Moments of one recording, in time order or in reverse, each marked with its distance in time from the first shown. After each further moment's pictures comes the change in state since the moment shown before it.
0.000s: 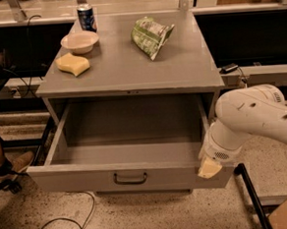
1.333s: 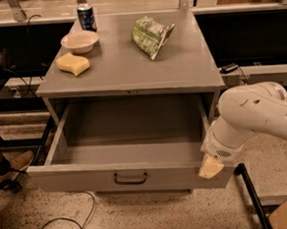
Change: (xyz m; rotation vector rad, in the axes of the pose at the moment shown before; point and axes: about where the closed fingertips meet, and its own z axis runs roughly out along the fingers) arm -0.002 -0.004 -0.009 0.010 -0.013 -0.018
